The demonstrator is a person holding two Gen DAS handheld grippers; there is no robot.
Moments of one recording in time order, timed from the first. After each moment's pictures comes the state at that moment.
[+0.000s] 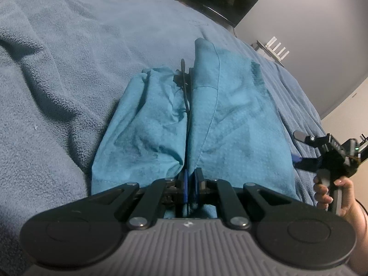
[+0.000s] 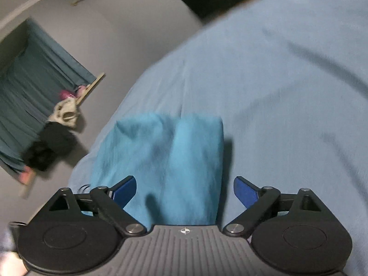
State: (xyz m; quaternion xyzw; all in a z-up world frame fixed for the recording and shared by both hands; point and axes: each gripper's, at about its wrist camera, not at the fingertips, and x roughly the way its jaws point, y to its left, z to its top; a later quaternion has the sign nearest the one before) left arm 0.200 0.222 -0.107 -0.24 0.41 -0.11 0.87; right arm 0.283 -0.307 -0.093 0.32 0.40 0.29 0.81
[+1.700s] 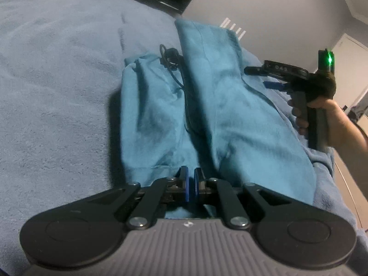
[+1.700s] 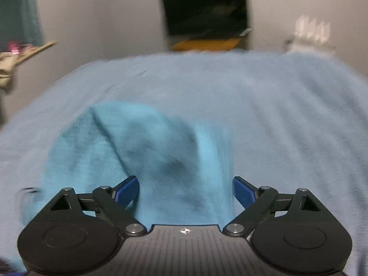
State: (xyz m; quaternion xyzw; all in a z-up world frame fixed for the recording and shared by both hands) left arm 0.304 0.085 -0.124 -0.19 0.38 -0.23 0.87; right arm 0.433 -0.361 0.012 0.02 0.30 0.08 0.95
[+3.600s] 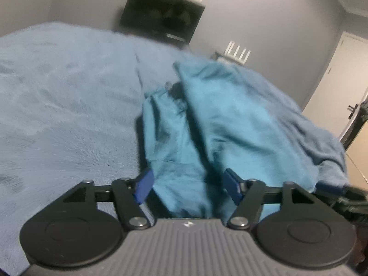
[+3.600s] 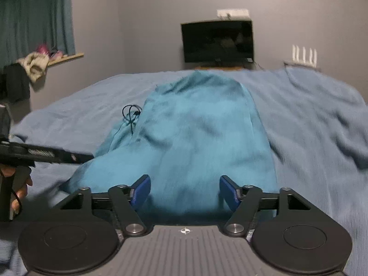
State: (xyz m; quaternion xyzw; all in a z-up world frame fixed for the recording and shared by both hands) left arm 0.223 0.089 -0.088 -0.14 0.31 -0.17 0.93; right arm 0.088 -0.361 -0.034 0.04 0.26 0.13 0.96
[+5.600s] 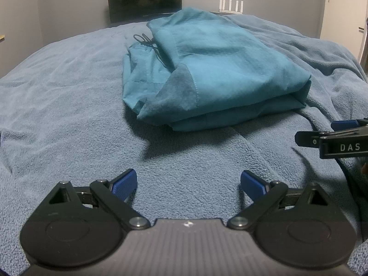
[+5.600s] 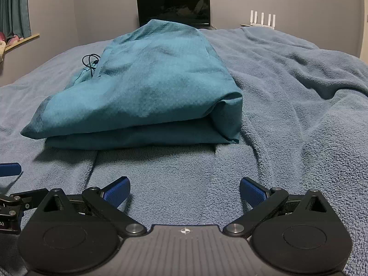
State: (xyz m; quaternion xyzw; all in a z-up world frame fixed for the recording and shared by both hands) left arm 0.131 0.005 -0.136 0.04 0.36 -0.12 0.92; right arm 0.057 -0.357 -0.097 0.03 0.33 0.02 0.94
